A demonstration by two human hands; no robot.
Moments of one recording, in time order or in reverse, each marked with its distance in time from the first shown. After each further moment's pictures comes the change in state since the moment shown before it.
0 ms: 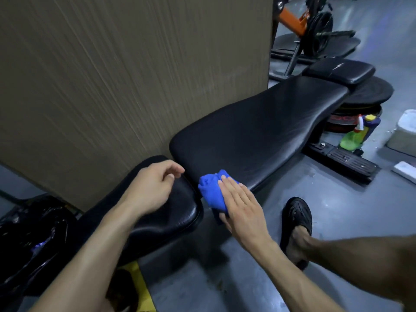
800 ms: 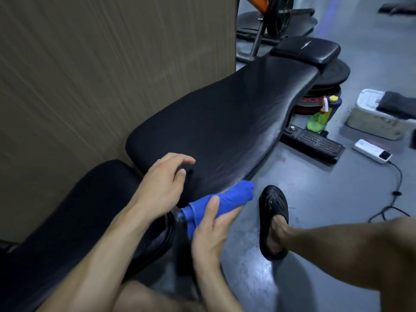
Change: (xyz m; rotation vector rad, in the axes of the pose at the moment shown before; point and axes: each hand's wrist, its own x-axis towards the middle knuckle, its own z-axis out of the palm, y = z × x) left_hand 0.075 0.016 0.082 -0.067 -0.063 0.308; right_hand 0.029 -0.054 0.028 0.842 0.671 1.120
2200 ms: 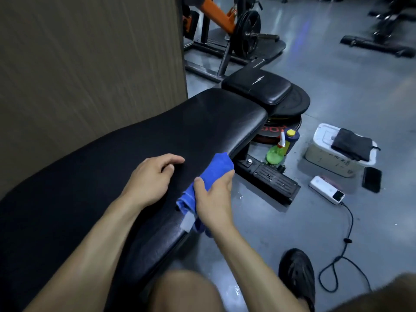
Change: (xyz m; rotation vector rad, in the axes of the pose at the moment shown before) left_hand 0.228 0.095 0.104 -0.104 -0.067 -0.195; right_hand 0.316 -0.054 -0.035 -0.517 -0.377 0.041
